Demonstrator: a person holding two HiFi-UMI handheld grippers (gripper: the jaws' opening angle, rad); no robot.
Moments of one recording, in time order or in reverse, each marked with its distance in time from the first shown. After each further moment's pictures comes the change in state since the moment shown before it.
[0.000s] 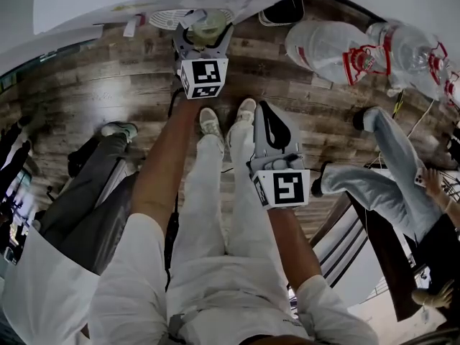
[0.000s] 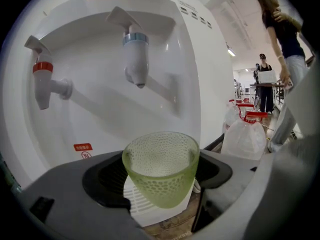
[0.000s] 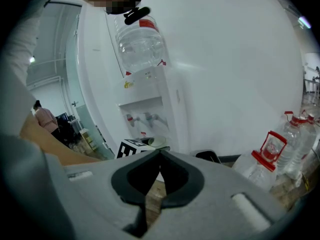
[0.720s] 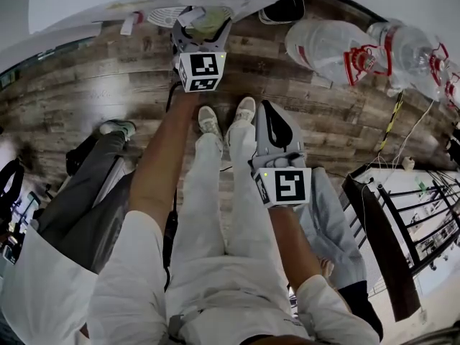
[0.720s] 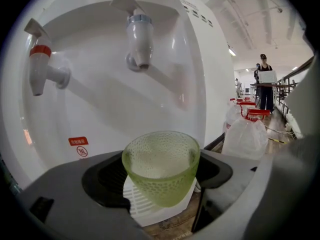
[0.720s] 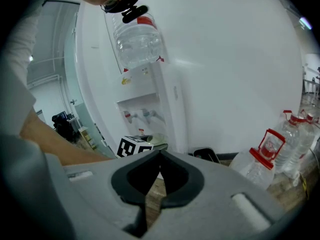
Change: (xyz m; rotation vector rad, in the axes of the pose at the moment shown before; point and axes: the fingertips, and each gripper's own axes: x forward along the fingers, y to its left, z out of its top) left arm 0.014 0.002 -0.010 -0.001 0.014 -0.009; right arm 0.003 -0.010 -0.011 0.004 0.030 -0.013
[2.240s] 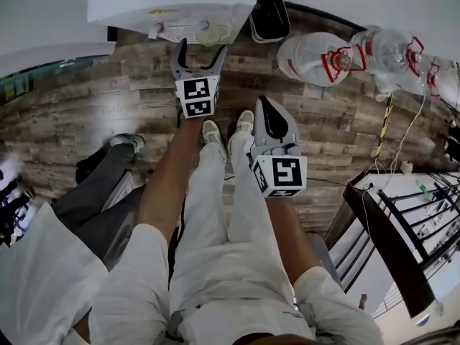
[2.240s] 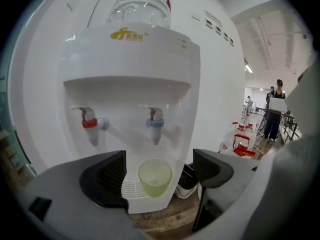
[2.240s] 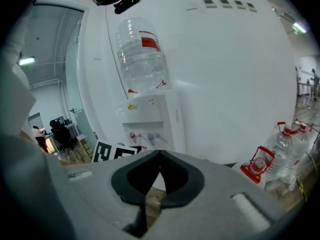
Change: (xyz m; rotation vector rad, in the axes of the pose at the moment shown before) left arm -0.109 0.006 0.085 -0.218 -0.005 0.015; right arm -0.061 0.024 0.072 0.016 -0.097 -0.031
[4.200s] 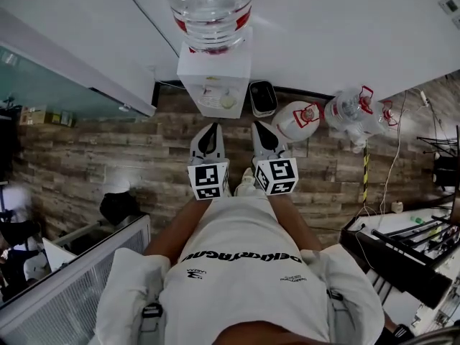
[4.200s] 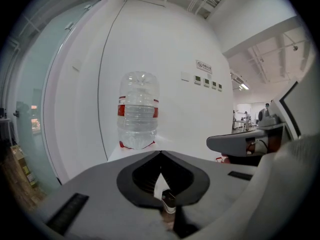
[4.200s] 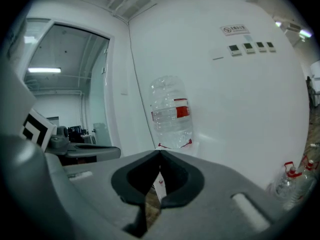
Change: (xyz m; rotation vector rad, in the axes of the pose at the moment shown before) left arm -0.381 -0.071 0.290 -0.032 -0.226 -0.001; right arm -0.195 0.117 0.229 -0.103 -0.235 0.143
